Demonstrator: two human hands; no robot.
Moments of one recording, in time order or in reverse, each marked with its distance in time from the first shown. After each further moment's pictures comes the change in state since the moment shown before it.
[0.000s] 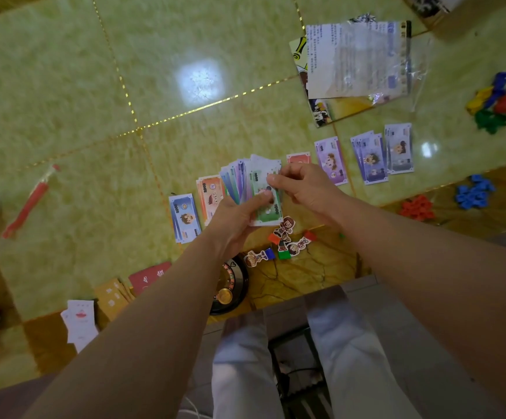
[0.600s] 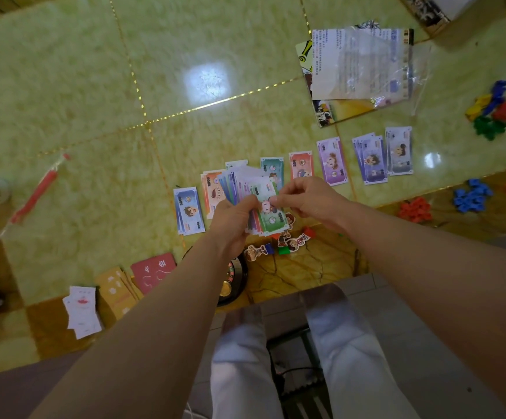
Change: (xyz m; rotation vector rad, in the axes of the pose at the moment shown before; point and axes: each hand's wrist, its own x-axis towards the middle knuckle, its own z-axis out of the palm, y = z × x) left_hand -0.009 -0.012 -0.001 -0.032 0.181 -0.027; right_hand -0.017 0.008 -0.004 -0.152 -0.097 0.134
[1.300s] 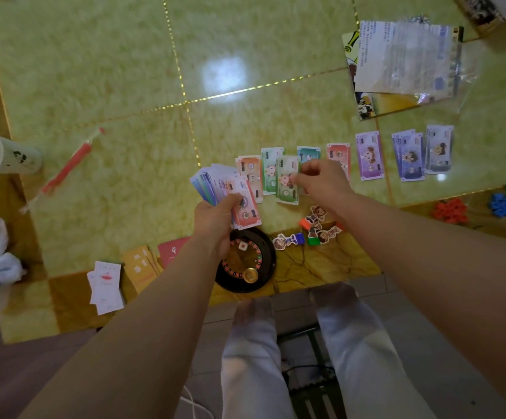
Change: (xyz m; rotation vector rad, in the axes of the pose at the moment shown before) left_hand 0.001 -0.004 -0.085 -0.138 0.208 0.104; right_hand 0.023 -0.012 0.054 -0.123 0.301 -0.070
